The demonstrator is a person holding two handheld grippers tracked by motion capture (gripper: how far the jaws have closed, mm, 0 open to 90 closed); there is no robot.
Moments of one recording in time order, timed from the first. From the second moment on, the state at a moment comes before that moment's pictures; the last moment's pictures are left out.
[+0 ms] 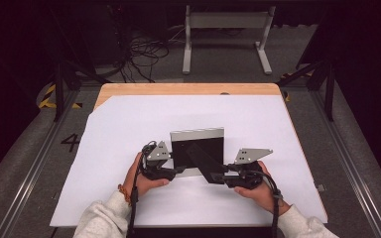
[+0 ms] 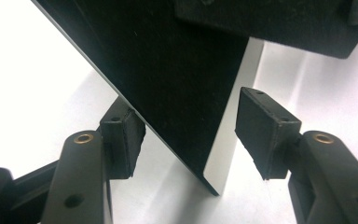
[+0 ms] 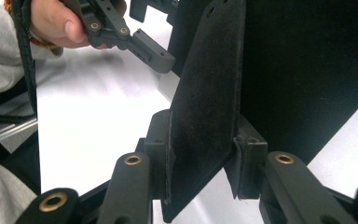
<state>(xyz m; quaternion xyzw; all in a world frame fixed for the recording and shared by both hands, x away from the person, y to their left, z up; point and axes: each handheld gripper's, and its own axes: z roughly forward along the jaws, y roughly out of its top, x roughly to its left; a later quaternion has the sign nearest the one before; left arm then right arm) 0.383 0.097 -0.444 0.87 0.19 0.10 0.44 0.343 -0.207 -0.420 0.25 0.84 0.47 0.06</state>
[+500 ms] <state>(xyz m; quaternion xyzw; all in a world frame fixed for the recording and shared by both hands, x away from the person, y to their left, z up) 0.378 0.088 -0.460 0.89 0.18 0.10 0.40 0.337 -0.207 -0.422 0.23 0.85 0.46 0.07</state>
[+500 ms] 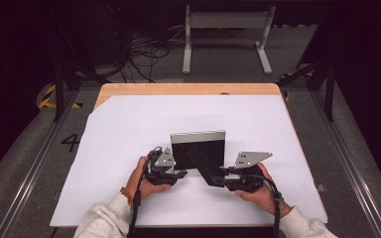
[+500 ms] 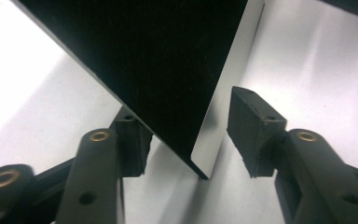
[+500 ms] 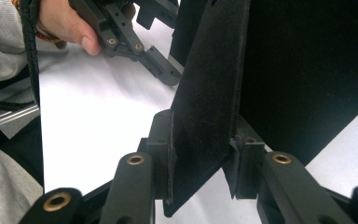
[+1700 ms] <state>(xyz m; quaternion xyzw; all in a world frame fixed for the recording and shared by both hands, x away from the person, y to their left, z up) 0.390 0.080 -0.464 0.89 0.19 0.18 0.37 0.344 -0.199 -0.431 0.24 0.86 0.44 0.10</state>
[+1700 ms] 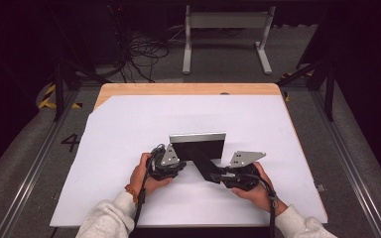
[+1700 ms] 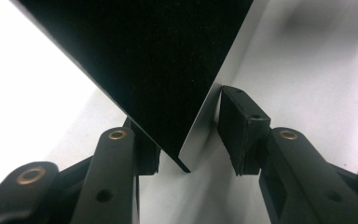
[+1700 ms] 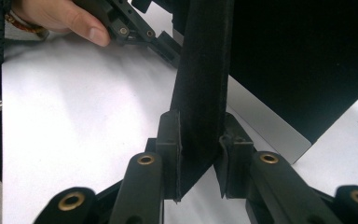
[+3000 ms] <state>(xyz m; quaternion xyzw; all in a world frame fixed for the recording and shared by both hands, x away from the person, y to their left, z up) 0.398 0.080 -0.464 0.89 0.20 0.20 0.36 0.346 -0.199 -0.432 0.24 0.86 0.43 0.11</state>
